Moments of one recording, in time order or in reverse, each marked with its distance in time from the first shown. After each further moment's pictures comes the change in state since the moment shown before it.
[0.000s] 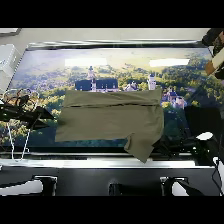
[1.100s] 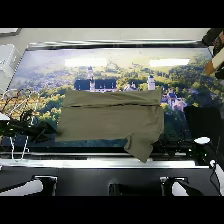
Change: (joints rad) left arm 0.054 0.088 -0.293 0.069 0.146 0.127; right arm 0.000 0.001 -0.076 0.119 -0.141 -0.031
